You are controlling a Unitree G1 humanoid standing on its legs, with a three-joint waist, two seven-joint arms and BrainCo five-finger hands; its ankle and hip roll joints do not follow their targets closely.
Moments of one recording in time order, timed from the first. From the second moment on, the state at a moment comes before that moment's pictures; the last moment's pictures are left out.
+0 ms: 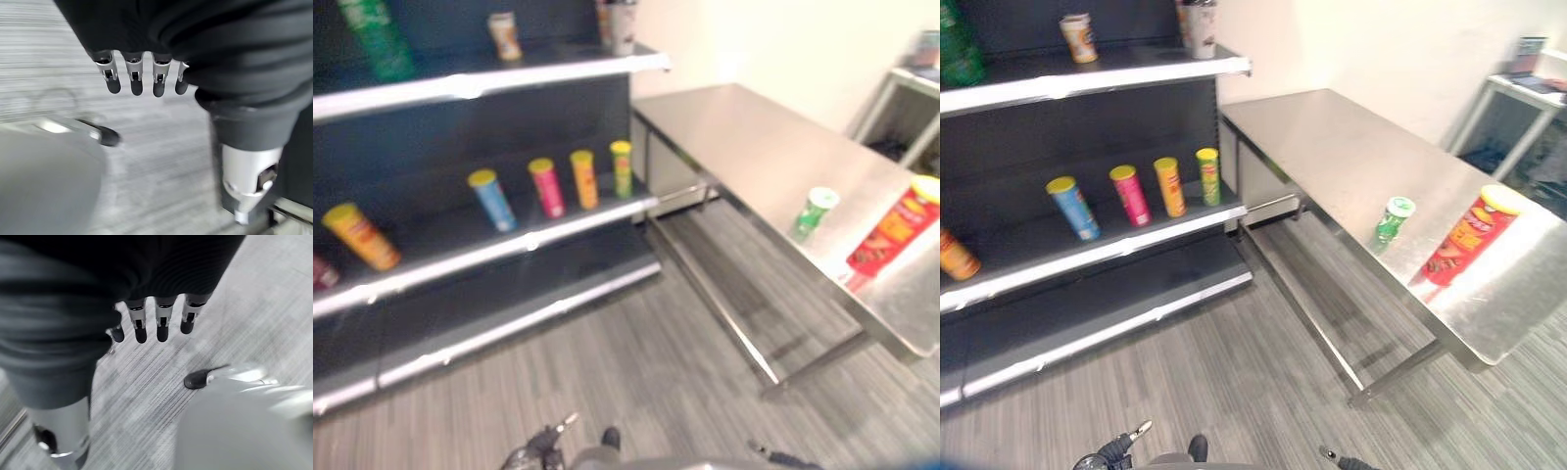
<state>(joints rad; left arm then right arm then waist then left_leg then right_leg) -0.10 0.17 -0.12 1.37 -0.52 -0.09 0.00 -0.04 -0.19 0.10 1.43 0.44 0.01 -0.05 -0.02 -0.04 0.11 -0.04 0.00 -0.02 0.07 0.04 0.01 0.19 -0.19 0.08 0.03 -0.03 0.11</state>
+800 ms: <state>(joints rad) 0.02 0.20 -0.15 1.37 -0.29 -0.07 -0.07 0.08 -0.27 0.14 1.42 0.37 0.02 -0.01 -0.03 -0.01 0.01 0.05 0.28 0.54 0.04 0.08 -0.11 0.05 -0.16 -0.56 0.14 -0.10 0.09</state>
